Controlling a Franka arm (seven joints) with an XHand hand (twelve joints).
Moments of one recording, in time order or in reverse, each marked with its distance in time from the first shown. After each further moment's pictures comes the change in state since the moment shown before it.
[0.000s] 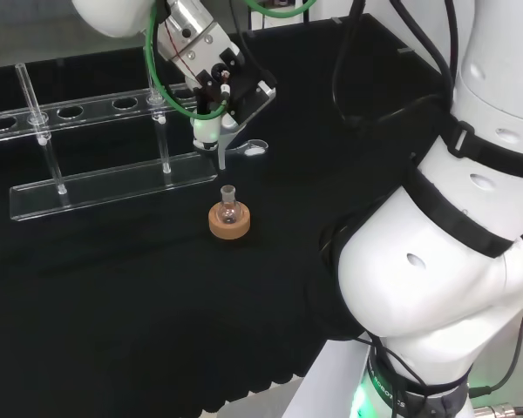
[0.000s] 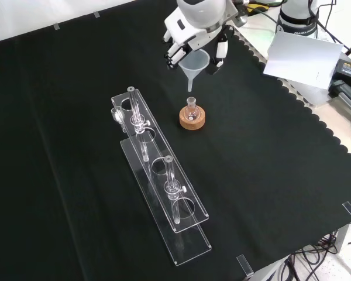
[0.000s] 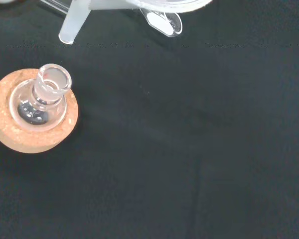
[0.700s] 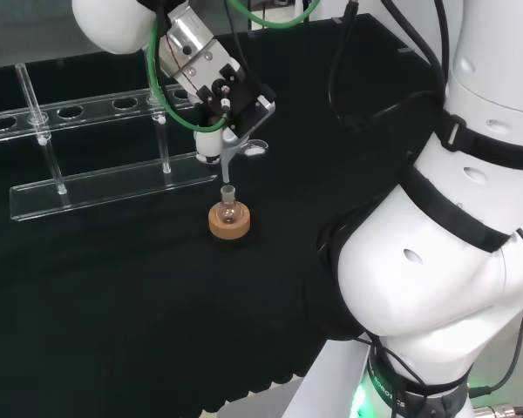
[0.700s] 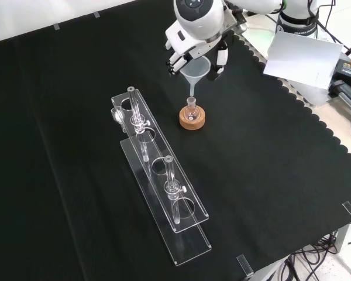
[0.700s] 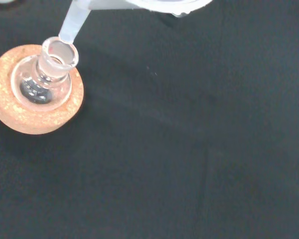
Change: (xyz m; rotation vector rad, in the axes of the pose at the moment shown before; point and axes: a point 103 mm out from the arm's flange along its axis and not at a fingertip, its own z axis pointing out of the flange) arm 0.012 0.007 0.021 0.039 -0.015 -0.002
